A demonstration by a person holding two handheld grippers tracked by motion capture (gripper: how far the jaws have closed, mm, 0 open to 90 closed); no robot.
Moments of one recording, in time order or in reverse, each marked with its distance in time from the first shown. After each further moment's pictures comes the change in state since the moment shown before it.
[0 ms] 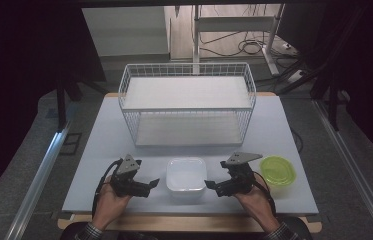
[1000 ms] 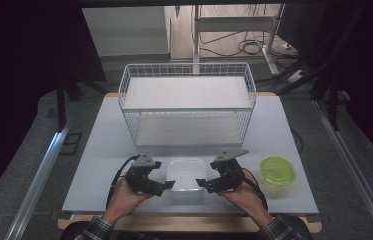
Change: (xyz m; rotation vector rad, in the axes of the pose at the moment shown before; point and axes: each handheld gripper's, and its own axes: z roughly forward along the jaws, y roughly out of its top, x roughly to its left) left arm -0.016 0.028 0.026 0.032 -0.236 -0.014; right arm 0.009 0.014 0.023 0.074 0.035 0.028
